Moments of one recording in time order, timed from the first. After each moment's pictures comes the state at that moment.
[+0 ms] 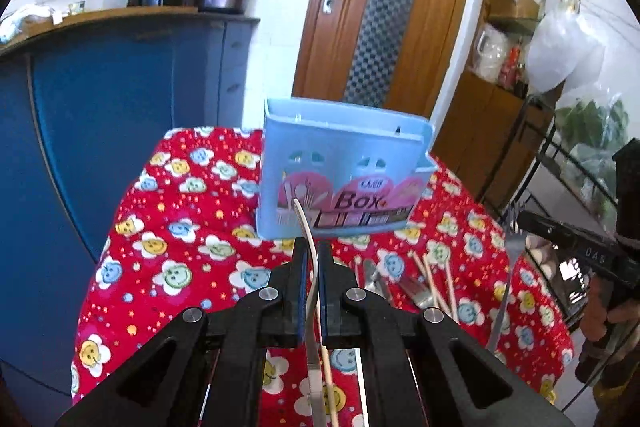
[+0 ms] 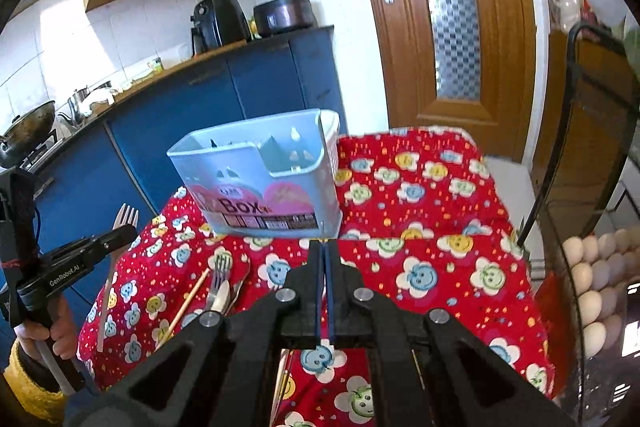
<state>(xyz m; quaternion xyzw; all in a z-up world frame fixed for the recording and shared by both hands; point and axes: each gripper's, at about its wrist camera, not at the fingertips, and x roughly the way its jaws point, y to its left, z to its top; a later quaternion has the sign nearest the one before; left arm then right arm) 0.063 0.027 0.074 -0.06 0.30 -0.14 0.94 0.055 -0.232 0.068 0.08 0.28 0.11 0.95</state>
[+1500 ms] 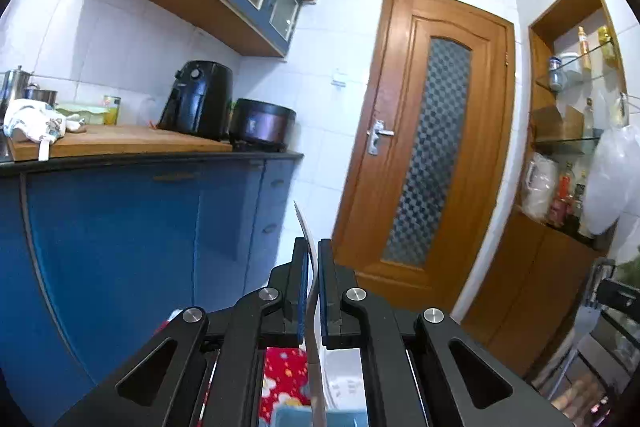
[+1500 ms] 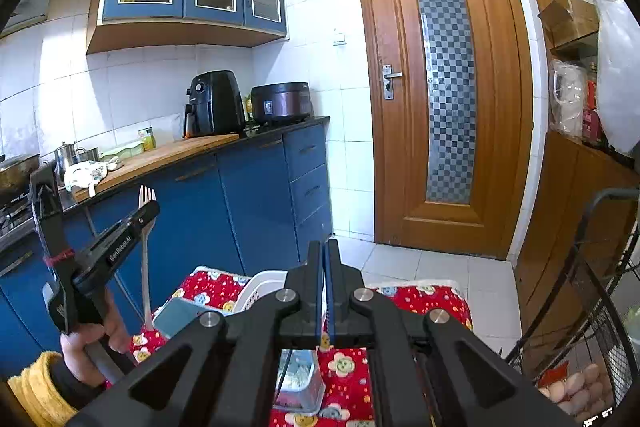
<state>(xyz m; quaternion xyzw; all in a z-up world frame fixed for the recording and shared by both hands) 0.212 0.014 0.171 -0.11 0.07 -0.03 0.99 0.144 -0.222 0.192 0.04 0.15 0.08 0.99</state>
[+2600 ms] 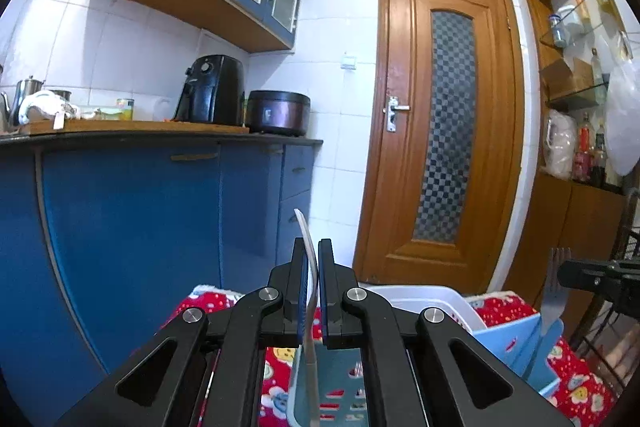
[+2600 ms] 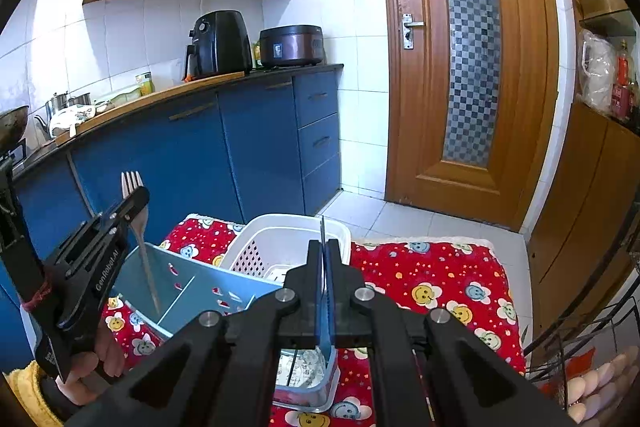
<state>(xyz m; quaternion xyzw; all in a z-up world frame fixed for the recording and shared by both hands) 0.203 -0.005 0.097 -0.05 0.08 0.00 1.00 0.200 -0.191 0.118 0.02 0.23 0.10 0.97</state>
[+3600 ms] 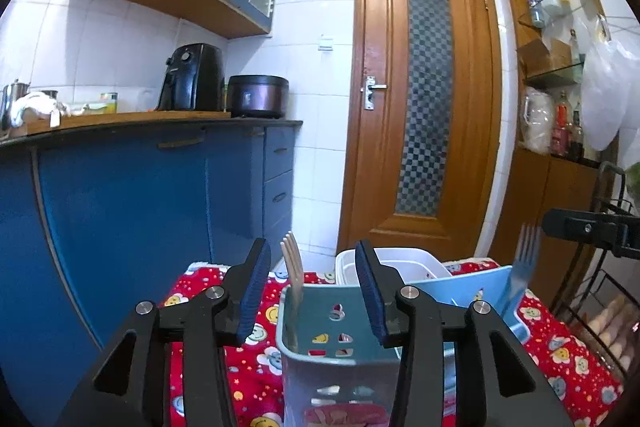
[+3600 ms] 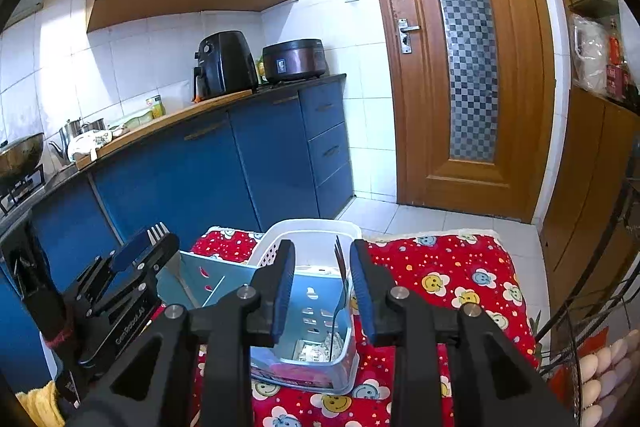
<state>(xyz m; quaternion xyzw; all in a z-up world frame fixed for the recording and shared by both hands) 0.167 -0.011 0.095 -0.03 0.11 -0.03 0.99 0.168 -0.202 0.129 0.06 0.21 0.11 0.97</state>
